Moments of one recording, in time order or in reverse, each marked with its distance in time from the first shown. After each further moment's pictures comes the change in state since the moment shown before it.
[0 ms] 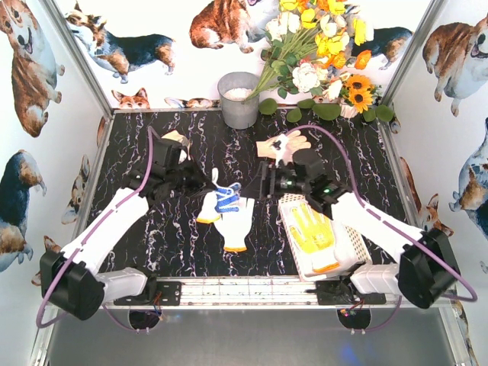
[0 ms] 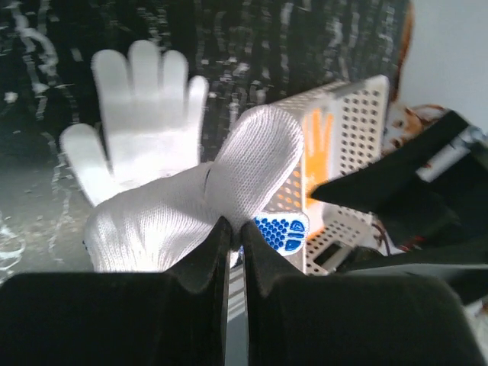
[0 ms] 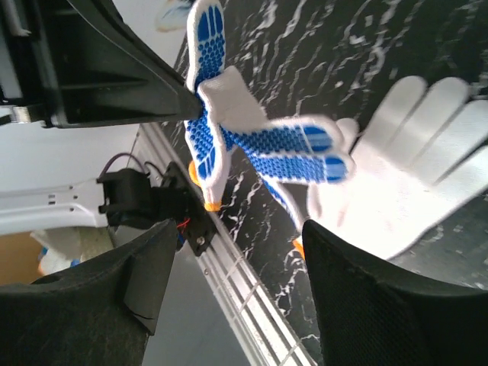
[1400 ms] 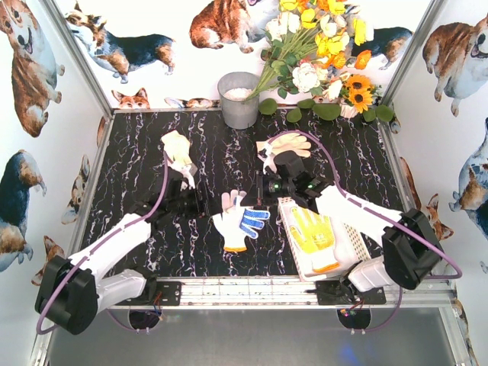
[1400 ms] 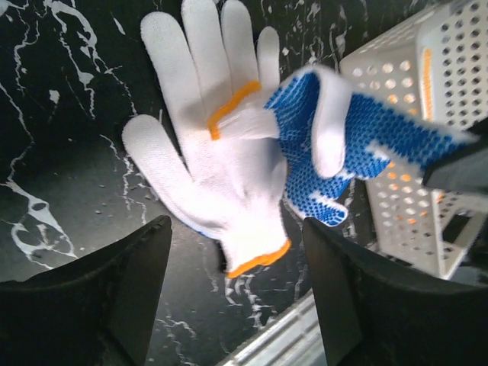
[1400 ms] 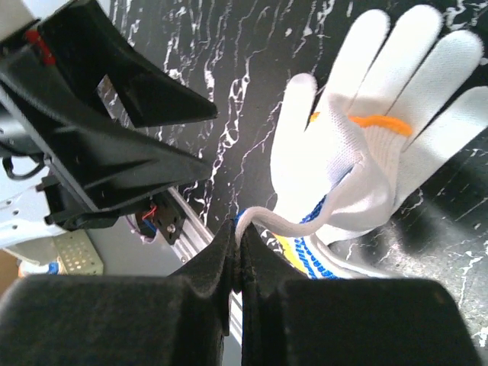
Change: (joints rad) left arm -0.027 -0.108 -0.410 0.360 0.043 0.211; right arm 0.079 0.158 0.065 -0.103 0.042 -0.008
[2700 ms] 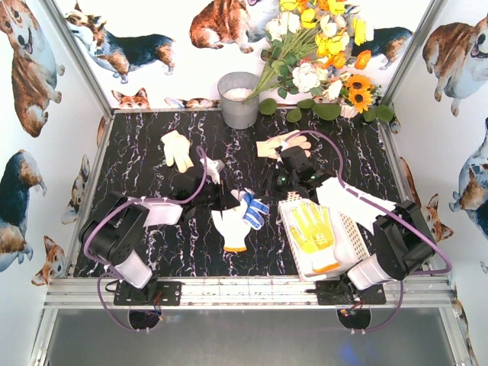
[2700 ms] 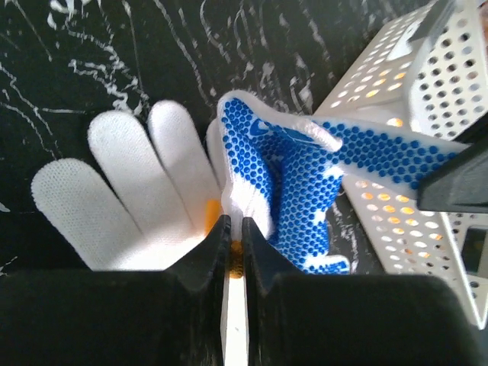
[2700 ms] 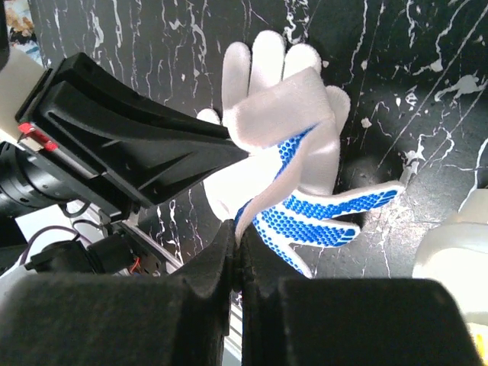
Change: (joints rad) left arm -0.076 0.534 0.006 0.682 0.117 0.063; right arm -0.111 0.076 0.029 -0.111 0.130 0.096
